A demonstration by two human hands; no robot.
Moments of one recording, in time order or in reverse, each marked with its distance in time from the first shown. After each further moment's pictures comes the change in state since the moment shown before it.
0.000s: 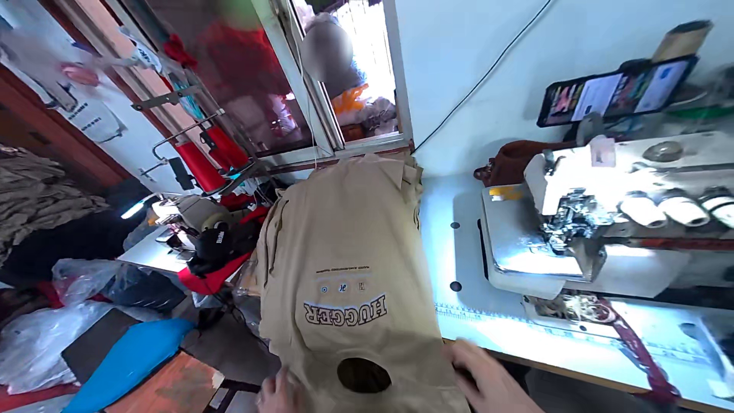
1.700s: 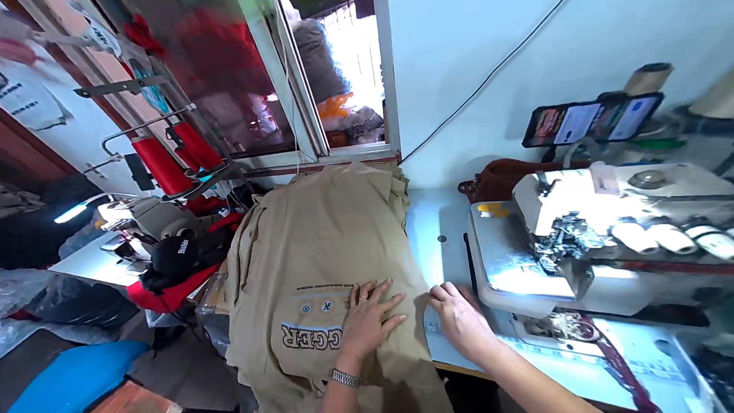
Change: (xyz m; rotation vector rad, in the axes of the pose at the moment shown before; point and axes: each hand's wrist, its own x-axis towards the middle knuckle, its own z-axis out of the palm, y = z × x) left_hand 0.128 0.172 0.111 -0.002 -0.435 0.760; right_hand 0.107 0.031 -0.039 -0.489 0.131 0.025
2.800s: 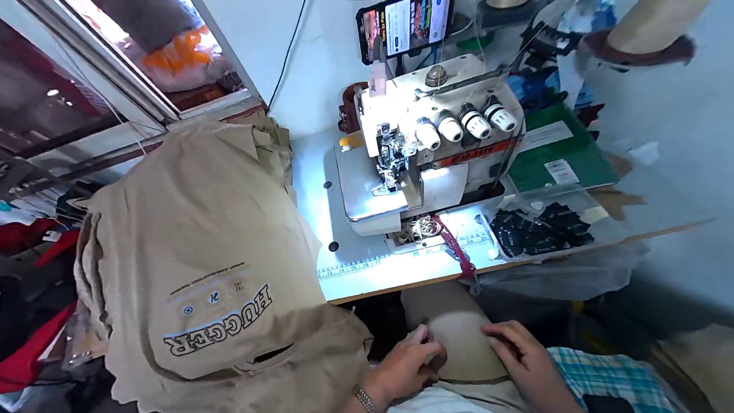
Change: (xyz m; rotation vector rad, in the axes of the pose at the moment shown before) left_hand -0.081 0.175 0.166 -0.503 -0.732 0.493; right_hand -0.334 0.086 0.058 0.507 0.466 0.669
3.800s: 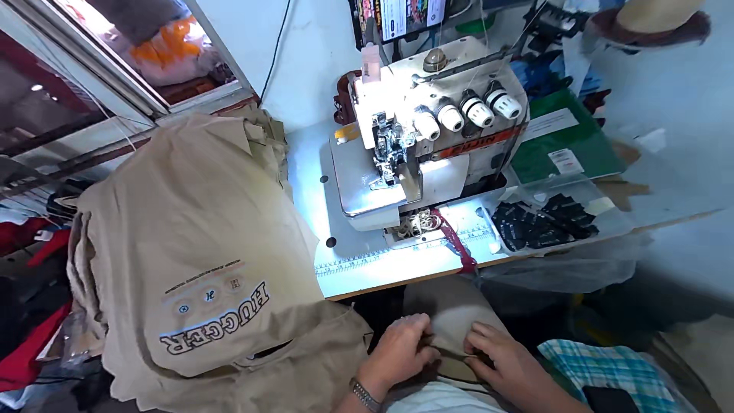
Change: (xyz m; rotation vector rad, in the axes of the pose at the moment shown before) left_hand 0.004 0.015 -0.019 0.132 0.076 -0.139; right_hand 0.008 -0.032 0.004 -0.223 -0.391 -0.221
